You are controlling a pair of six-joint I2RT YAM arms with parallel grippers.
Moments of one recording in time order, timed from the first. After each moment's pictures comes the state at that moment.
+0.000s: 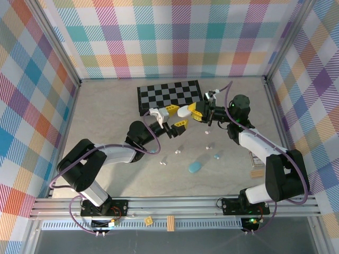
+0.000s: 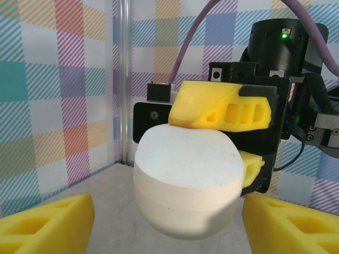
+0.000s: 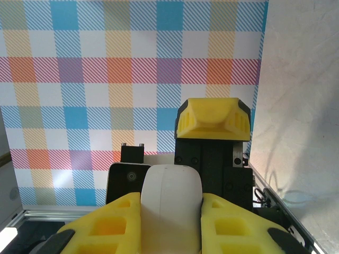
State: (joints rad) left arm -0.69 1.61 0.69 1.21 0.38 -0.14; right arm 0.27 1.42 0.82 0.69 -1.15 1.60
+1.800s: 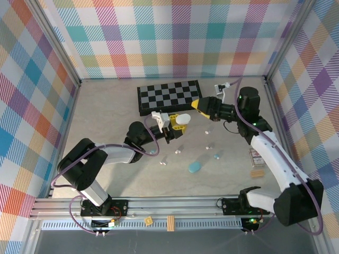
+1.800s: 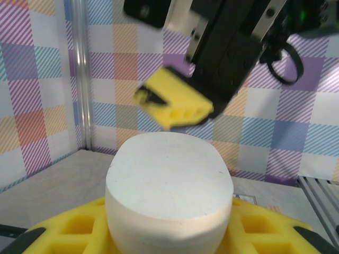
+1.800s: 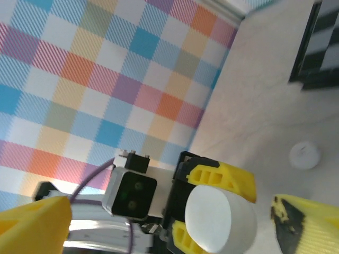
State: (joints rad) left arm -0.64 1.62 0.65 1.20 0.59 -0.14; right arm 0.28 1.17 1.04 -0.11 -0.92 0.76
